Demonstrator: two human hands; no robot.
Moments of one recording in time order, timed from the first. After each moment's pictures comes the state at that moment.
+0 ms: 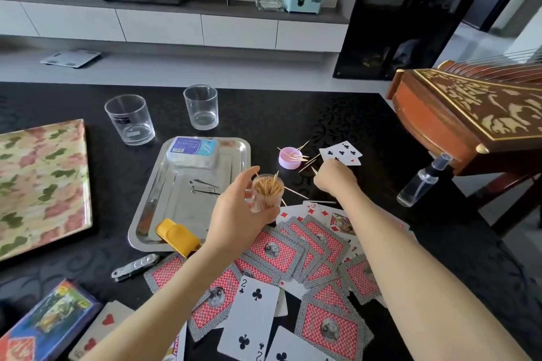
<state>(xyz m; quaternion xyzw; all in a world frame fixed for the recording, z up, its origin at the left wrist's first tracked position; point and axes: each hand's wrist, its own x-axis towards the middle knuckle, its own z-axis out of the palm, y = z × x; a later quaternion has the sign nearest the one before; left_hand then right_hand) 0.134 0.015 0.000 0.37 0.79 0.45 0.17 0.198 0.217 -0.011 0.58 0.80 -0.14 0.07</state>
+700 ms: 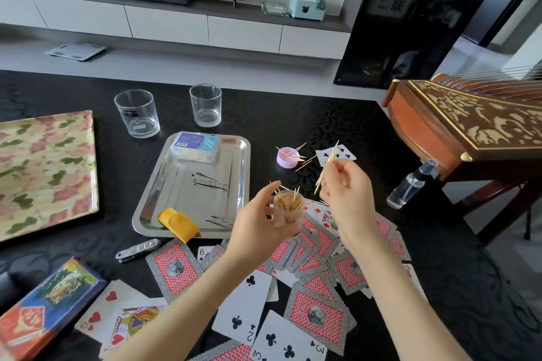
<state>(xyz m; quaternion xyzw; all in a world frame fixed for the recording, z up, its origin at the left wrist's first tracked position) 0.175 0.013 -0.010 0.38 0.75 0.50 0.22 0.268 0.118 0.042 0.35 0.70 -0.50 -0.38</state>
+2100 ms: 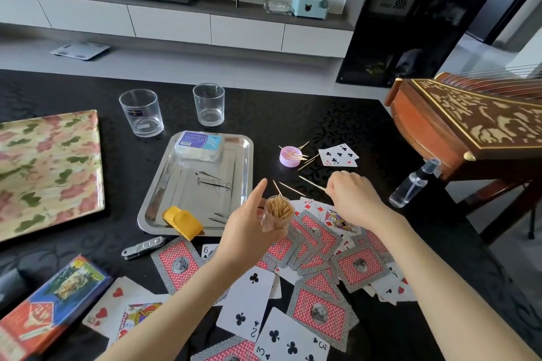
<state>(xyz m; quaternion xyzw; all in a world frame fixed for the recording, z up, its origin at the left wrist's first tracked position) 0.162 0.000 -0.018 0.40 0.79 0.42 0.21 0.273 0.165 0.031 0.35 0.94 -0.01 0.03</state>
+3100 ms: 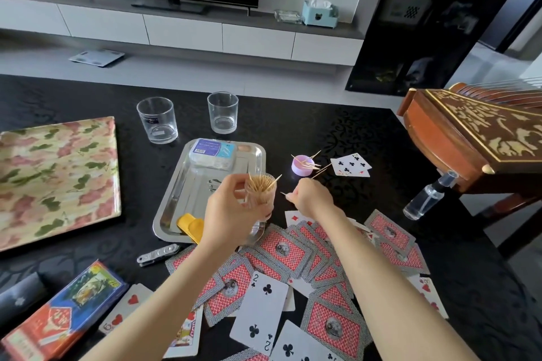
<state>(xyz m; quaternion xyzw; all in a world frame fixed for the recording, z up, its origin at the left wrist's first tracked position) 0.120 -0.010 0.008 0.29 0.79 0.52 0.14 0.184 0.161 -0.023 0.38 0.91 -0.16 0.03</state>
